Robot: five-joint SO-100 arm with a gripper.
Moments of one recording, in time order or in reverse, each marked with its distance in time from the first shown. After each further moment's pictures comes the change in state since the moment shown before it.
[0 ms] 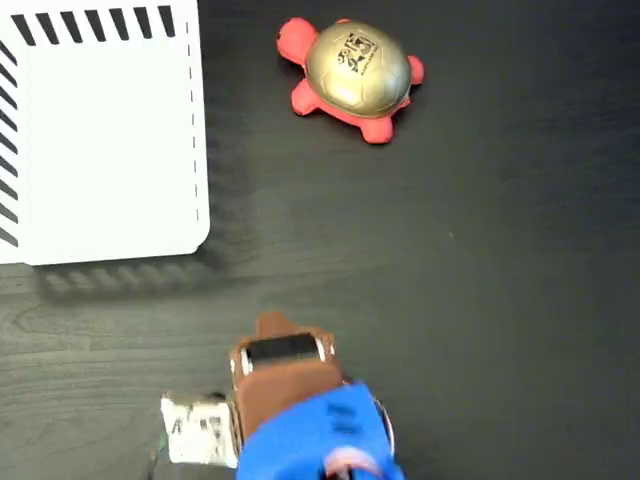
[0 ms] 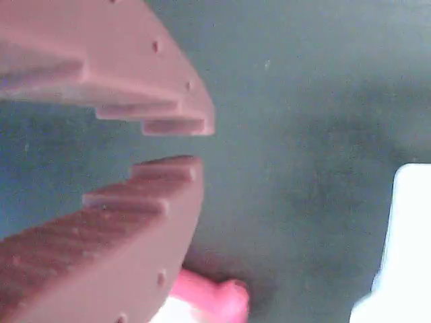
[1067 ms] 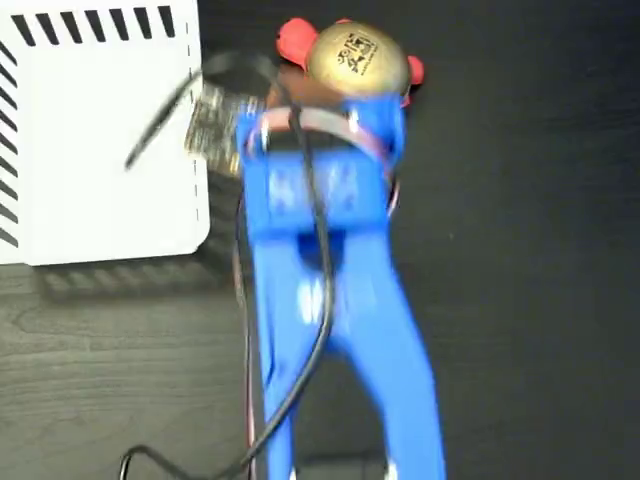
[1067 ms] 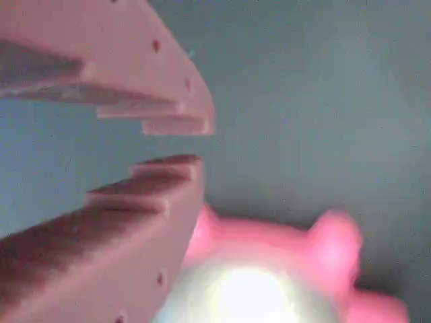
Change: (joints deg) arm 12.1 -85.9 -71.7 4.3 15.0
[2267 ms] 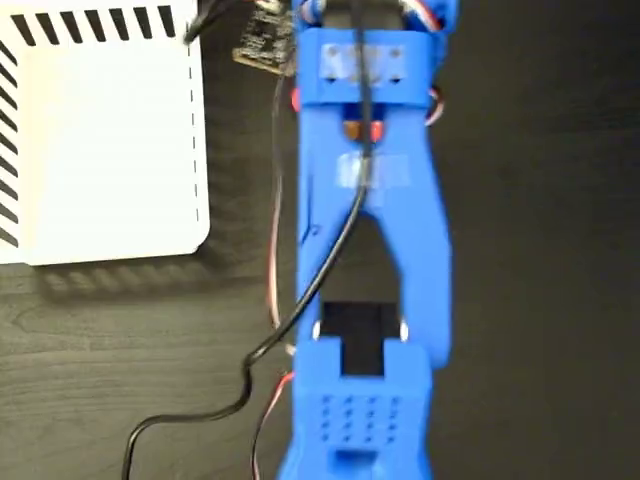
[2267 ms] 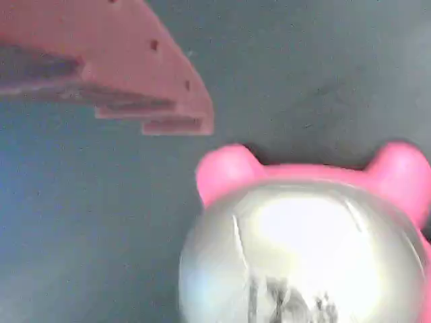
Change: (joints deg) arm 5.3 -32.8 -43.7 21.9 -0.5
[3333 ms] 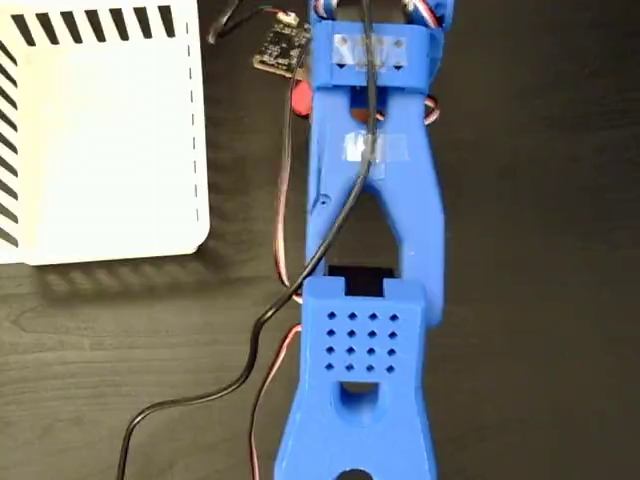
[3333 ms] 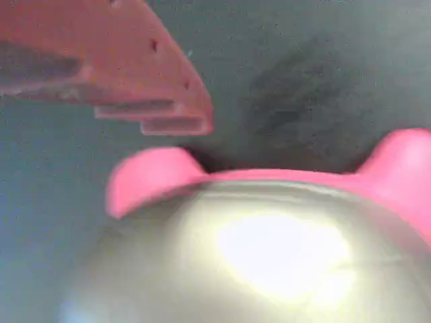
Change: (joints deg) arm 0.5 -19.3 -16.3 1.2 2.8
